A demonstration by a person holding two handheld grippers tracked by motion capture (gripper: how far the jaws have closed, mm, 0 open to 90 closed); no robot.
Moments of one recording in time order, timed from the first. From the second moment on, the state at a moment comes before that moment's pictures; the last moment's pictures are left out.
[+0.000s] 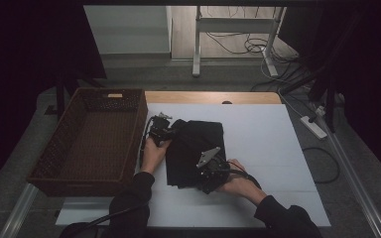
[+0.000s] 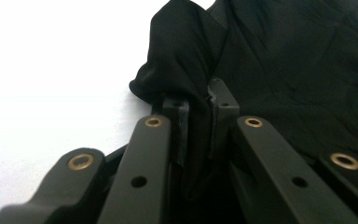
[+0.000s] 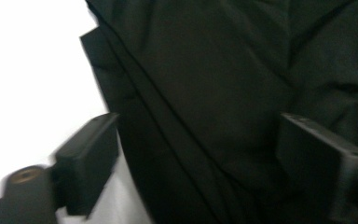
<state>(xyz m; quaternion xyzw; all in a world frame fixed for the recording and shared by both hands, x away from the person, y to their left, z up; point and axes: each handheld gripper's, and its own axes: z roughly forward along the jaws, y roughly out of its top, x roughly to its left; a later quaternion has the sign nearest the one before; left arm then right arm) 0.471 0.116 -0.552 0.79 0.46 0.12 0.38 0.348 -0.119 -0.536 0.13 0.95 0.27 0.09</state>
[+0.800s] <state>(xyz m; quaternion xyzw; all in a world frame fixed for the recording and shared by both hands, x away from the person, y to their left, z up) 0.471 0.116 -0.552 0.79 0.46 0.12 0.38 0.363 -0.118 -0.529 0.15 0.94 0.28 0.08</state>
